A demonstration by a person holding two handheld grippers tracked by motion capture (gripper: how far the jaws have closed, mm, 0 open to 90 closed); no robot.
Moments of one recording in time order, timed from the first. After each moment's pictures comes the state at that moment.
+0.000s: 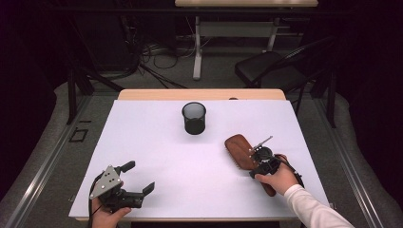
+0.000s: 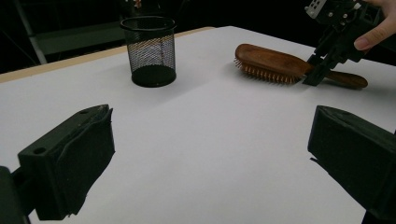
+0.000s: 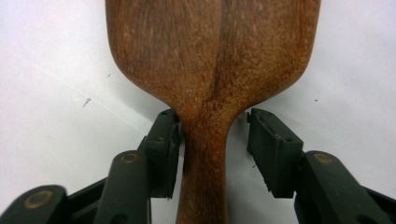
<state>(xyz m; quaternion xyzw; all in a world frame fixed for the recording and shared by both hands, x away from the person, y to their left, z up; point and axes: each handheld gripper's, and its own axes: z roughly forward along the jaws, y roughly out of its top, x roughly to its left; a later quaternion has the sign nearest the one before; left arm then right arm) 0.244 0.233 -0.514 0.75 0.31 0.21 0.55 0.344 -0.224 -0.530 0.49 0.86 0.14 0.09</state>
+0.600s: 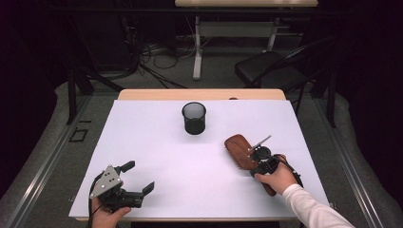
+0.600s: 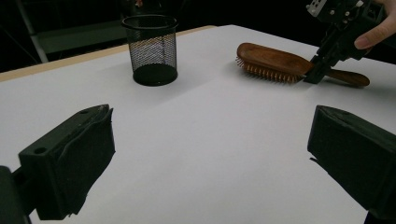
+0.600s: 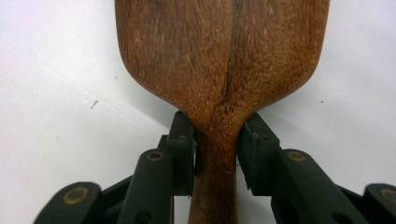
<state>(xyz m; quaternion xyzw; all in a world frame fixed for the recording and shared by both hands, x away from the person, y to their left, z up) 0.245 0.234 -0.515 0.75 0.32 0.20 0.55 0.344 -0.220 -0.528 0.49 0.86 0.13 0.08</state>
